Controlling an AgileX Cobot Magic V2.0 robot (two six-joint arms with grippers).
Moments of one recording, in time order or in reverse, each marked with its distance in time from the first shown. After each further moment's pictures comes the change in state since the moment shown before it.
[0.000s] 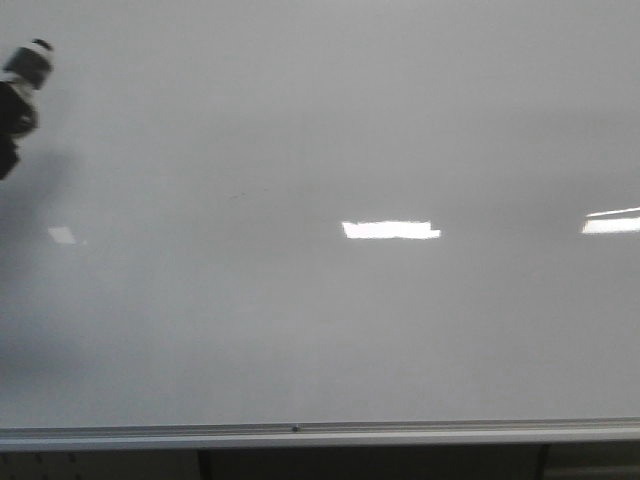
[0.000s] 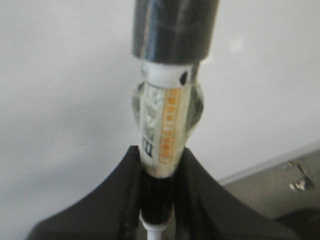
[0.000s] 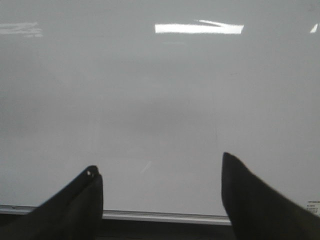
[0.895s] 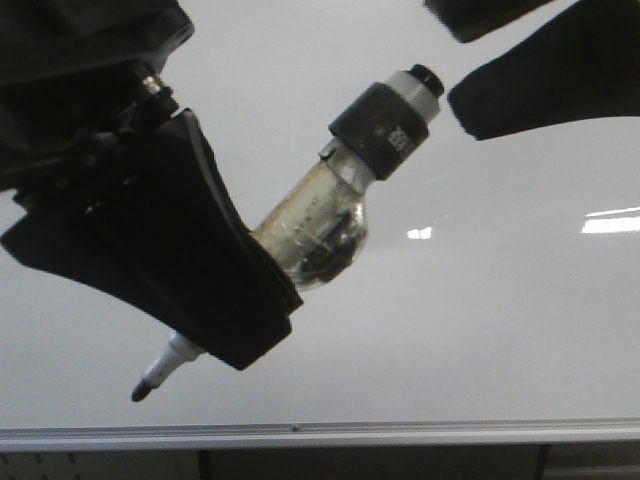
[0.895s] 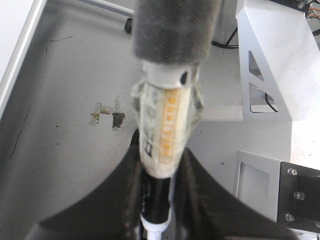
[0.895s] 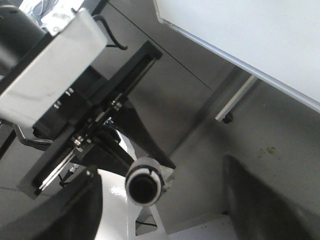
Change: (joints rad) left arm -0.475 -0.019 0.000 -0.705 0.365 0.770; right arm 0.222 0.733 -0.219 1.104 0.501 -0.861
